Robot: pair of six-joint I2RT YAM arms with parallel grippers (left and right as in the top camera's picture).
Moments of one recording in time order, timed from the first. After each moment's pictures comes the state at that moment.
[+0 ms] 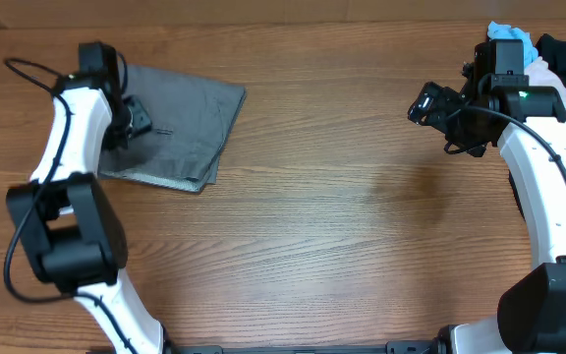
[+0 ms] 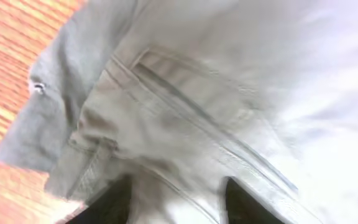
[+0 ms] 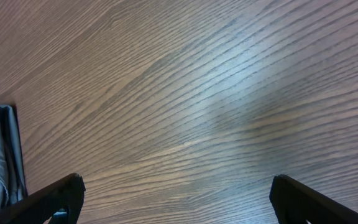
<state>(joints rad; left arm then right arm) 0.17 2.03 1.67 -0.94 -0.05 -0.37 -0.03 1.66 1.49 -0.97 -0.17 0.46</state>
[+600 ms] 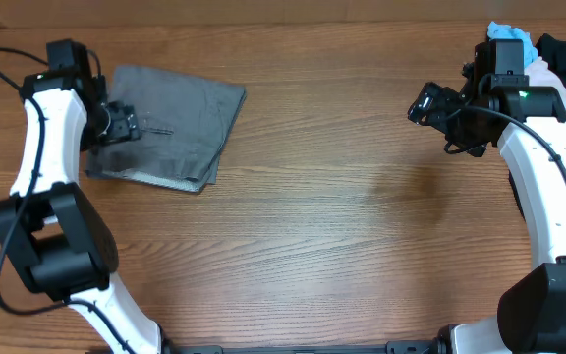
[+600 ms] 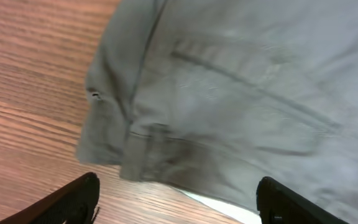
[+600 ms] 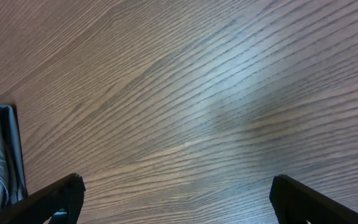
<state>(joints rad) 0.25 2.03 1.69 -1.03 -0.04 -0.02 -0.03 1.66 1.49 -0.97 -0.17 0.46</state>
